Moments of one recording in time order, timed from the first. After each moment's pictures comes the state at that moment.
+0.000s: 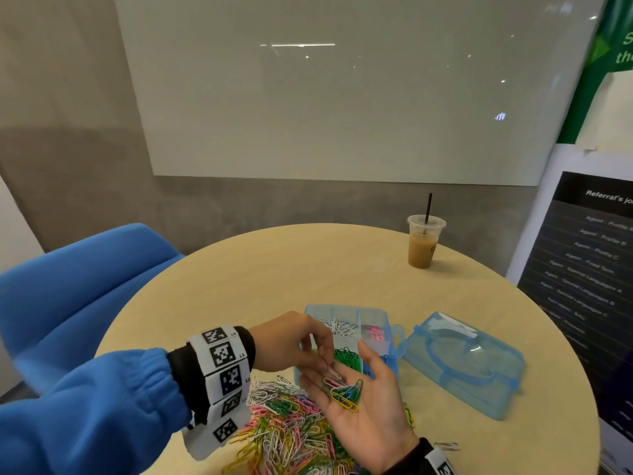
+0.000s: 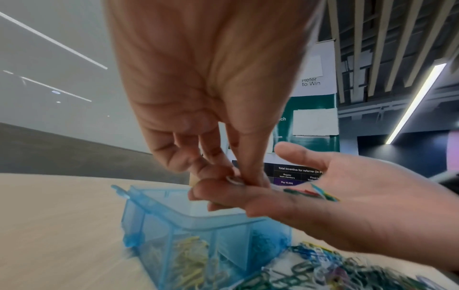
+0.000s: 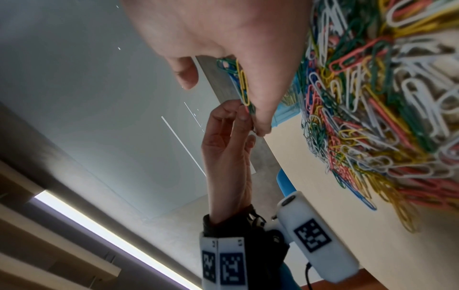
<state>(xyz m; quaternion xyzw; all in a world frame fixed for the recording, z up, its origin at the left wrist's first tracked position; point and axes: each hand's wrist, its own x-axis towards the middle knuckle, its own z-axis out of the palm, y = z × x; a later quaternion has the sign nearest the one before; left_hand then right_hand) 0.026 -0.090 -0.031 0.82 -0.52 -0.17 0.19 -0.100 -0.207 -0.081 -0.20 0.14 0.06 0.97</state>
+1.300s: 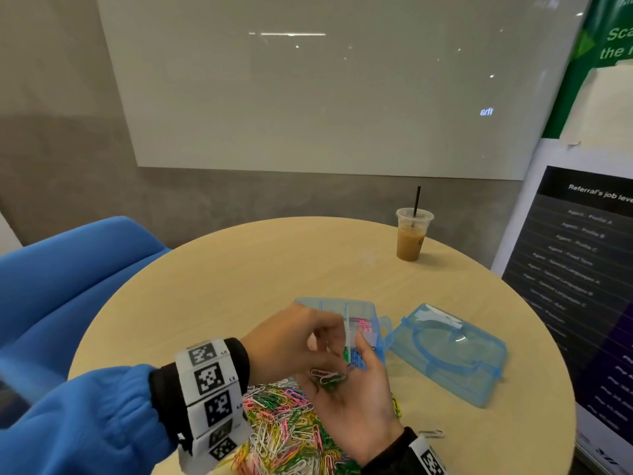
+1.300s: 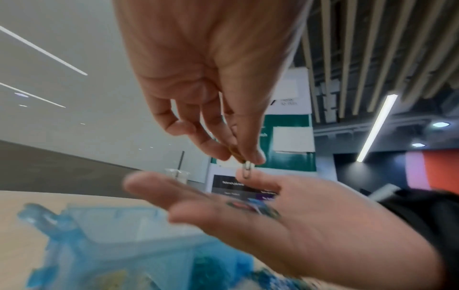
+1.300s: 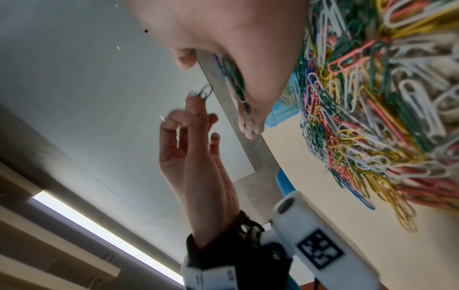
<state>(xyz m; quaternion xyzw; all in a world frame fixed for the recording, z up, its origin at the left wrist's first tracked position) -0.014 -0.099 -0.021 0.80 -0.54 -0.05 0.27 -0.107 -0.208 -0.075 -0.22 0.15 0.04 0.96</state>
